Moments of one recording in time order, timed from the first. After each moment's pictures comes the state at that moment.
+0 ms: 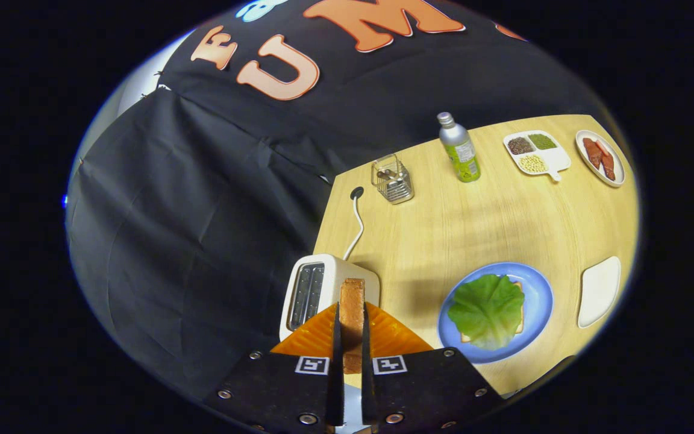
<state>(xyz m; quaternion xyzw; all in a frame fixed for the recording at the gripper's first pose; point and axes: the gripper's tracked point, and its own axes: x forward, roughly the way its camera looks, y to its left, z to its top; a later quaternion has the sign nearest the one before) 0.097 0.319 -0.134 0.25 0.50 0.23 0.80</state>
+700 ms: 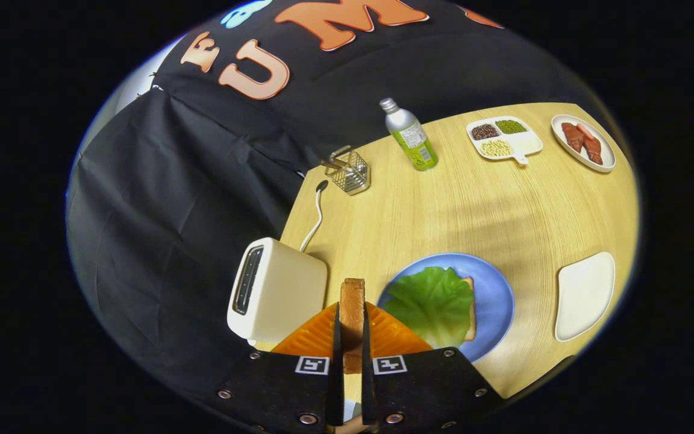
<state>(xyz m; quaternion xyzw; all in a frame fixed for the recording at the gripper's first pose) 0.081 0.253 -0.215 0.24 0.50 0.21 0.80</state>
